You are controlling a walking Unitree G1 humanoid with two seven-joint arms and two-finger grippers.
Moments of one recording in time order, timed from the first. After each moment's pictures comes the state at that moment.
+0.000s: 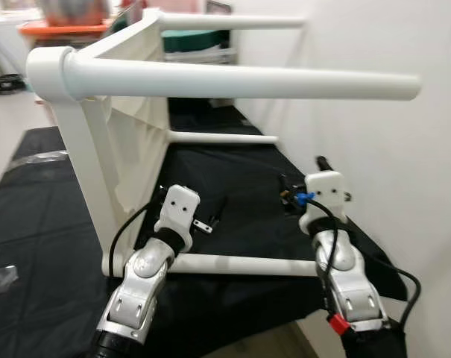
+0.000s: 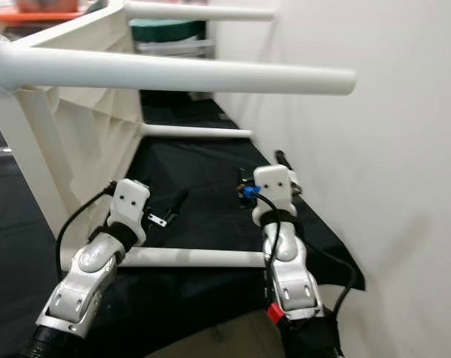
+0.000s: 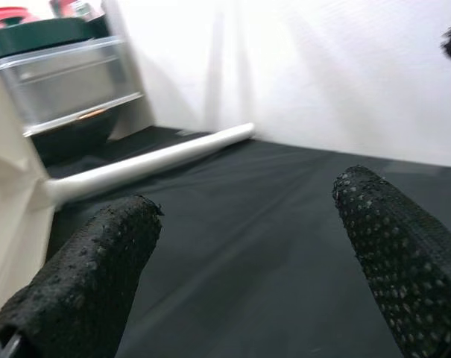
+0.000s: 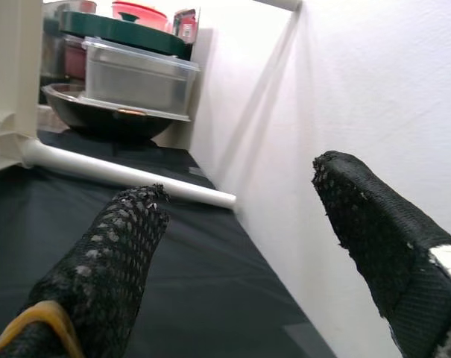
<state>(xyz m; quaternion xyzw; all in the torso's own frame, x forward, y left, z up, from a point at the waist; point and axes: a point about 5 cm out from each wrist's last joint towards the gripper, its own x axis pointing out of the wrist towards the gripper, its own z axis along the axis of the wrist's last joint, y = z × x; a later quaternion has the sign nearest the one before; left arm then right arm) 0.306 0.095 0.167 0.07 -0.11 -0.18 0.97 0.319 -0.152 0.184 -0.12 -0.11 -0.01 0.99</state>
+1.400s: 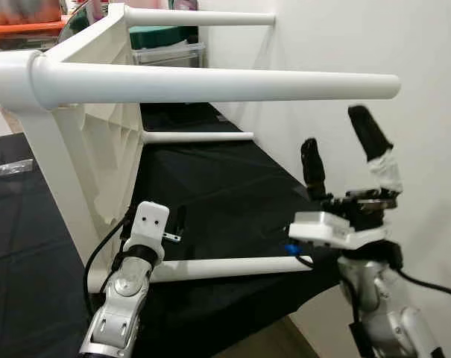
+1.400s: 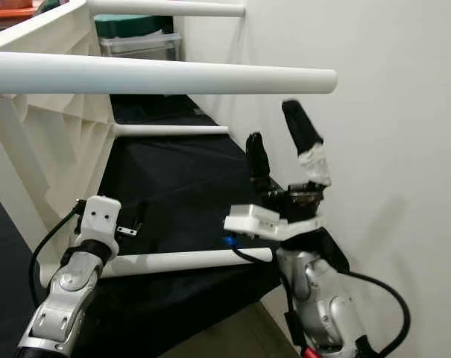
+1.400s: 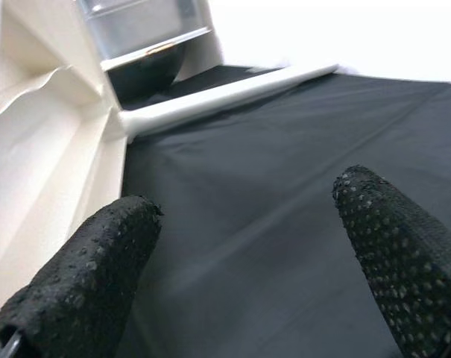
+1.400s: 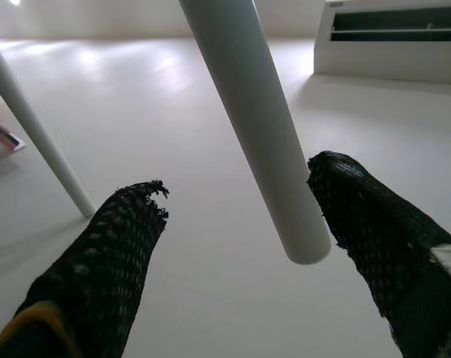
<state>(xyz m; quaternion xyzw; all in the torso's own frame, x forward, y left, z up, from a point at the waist) 0.300 0.141 0.140 0.11 -0.06 -0.03 0.99 0.249 -0.150 0.237 -0.48 -0.44 -0.14 0.74</state>
